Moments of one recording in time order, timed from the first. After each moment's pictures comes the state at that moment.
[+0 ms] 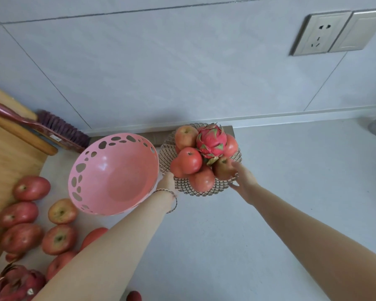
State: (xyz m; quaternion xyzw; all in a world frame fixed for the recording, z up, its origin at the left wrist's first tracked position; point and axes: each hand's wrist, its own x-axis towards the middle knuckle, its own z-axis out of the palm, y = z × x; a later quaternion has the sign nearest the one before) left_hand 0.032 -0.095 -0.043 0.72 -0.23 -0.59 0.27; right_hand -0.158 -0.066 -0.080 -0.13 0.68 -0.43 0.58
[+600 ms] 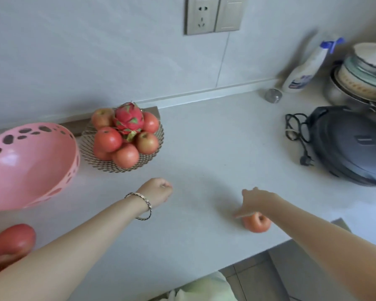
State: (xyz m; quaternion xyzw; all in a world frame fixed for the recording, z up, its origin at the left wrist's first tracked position) left_hand -0.055 0.029 -0.041 0.54 -0.66 -0.53 -0.03; right_hand -0.281 0.155 -0.031 -0.43 0.79 0.26 0.35
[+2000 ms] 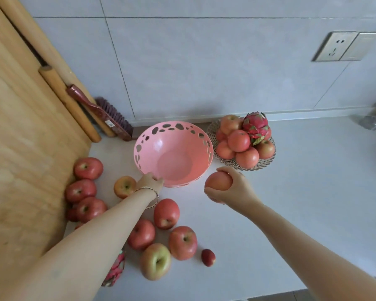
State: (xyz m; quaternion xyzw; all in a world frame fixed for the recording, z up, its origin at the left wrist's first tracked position) left_hand 0.280 -0.081 -0.041 0.71 -0.58 -0.39 0.07; right_hand 0.086 0.026 0.001 -0.45 0.75 -0.32 0.35
